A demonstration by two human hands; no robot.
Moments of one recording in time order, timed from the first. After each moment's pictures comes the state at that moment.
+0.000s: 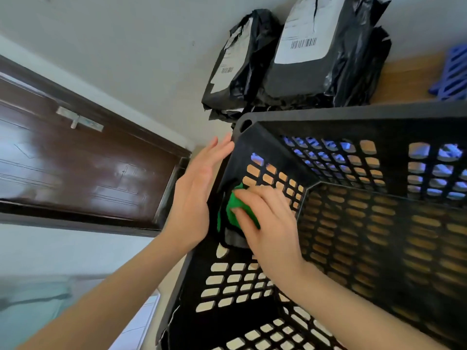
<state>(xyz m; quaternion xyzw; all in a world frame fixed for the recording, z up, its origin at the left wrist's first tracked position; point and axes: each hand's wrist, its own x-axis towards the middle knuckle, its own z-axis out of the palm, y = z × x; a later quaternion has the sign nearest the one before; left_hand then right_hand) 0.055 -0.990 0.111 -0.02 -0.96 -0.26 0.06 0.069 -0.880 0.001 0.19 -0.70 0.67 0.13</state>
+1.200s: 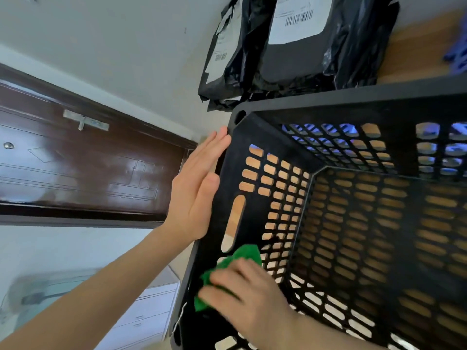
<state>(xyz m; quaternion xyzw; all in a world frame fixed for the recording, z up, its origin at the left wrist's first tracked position) 0.049 -0.995 0.113 -0.08 -0.98 -0.19 0.04 0.158 -0.891 -0.002 0.35 -0.67 0.64 0.16</state>
